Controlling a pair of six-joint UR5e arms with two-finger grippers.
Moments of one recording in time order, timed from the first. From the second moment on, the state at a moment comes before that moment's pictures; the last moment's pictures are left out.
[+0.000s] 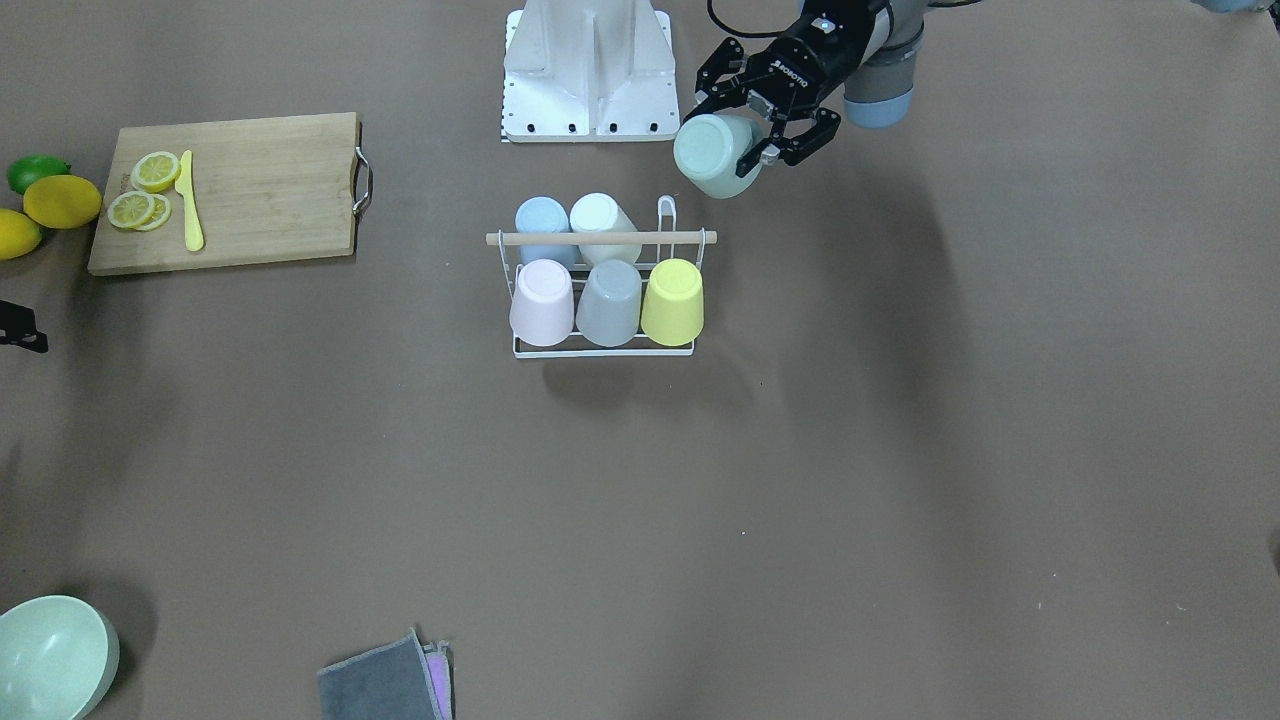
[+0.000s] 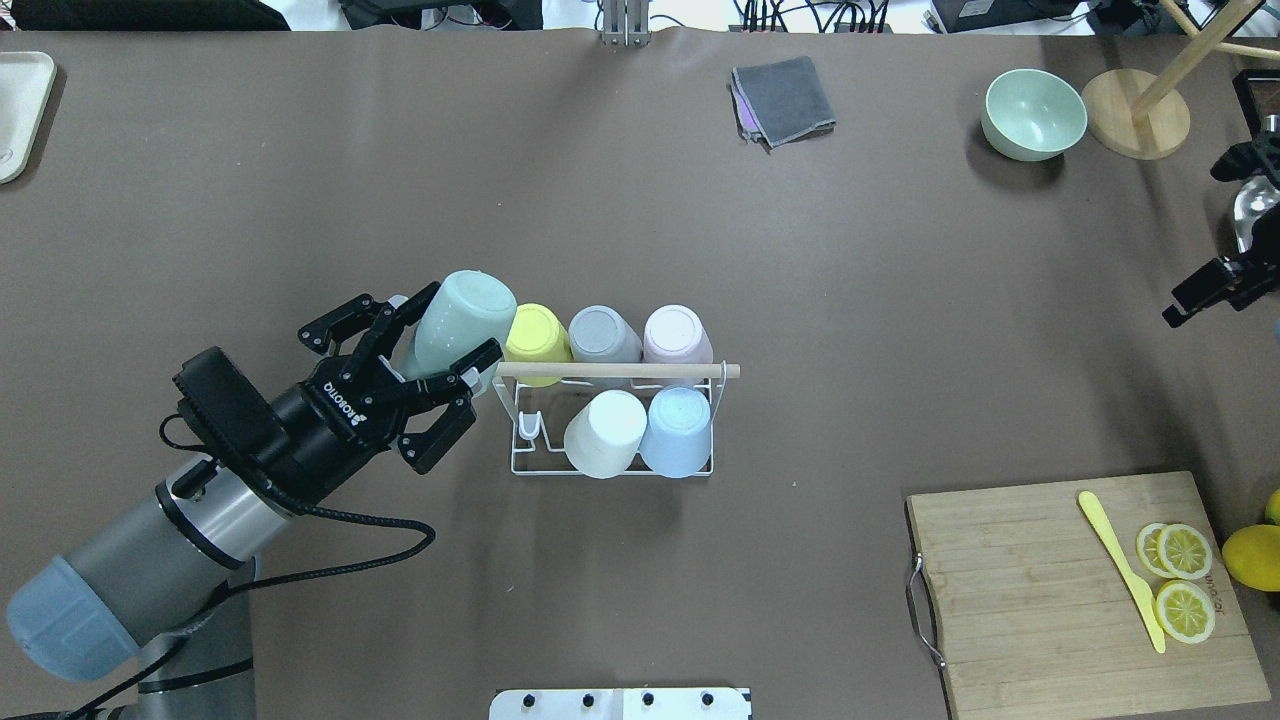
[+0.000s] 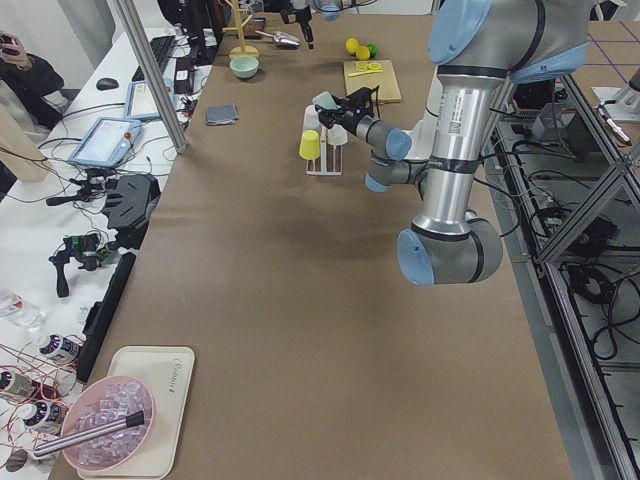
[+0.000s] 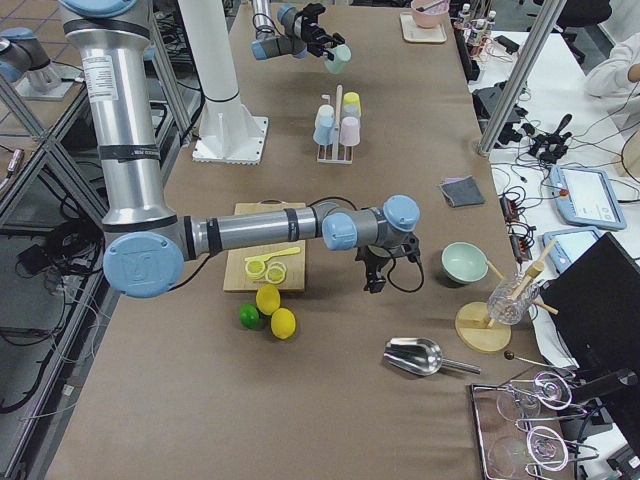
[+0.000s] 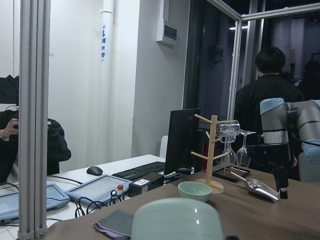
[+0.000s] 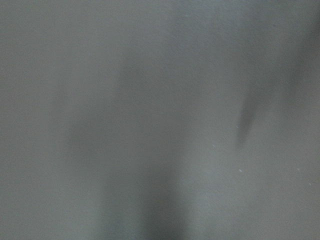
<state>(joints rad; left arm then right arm) -0.23 -1.82 -1.83 -3.24 -0.96 -0.24 1.23 -1.52 1.58 -1.46 2.40 0.12</state>
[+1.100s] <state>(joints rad) -0.16 -1.93 -1.69 -3.24 -0.88 -0.22 1.42 -1.68 1.61 -1.45 2.35 0.38</state>
